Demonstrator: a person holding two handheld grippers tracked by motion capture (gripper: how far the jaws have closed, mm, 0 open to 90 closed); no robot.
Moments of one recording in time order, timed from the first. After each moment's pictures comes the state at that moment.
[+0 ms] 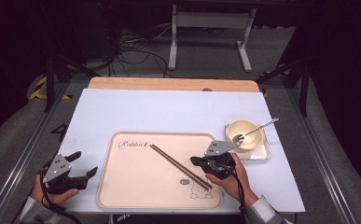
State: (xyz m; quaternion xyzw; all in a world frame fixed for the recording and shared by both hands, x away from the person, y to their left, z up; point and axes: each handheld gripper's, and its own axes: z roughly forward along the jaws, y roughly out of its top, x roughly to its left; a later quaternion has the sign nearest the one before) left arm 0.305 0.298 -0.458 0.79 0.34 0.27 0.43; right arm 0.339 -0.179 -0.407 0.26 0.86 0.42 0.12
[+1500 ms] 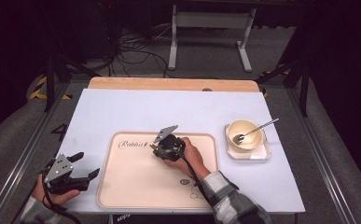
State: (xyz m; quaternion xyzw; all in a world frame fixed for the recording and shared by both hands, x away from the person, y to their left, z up) left arm 0.308 0.296 -0.461 0.80 0.33 0.24 0.43; right arm 0.415 -0.052 -0.446 0.21 0.92 0.33 0.08
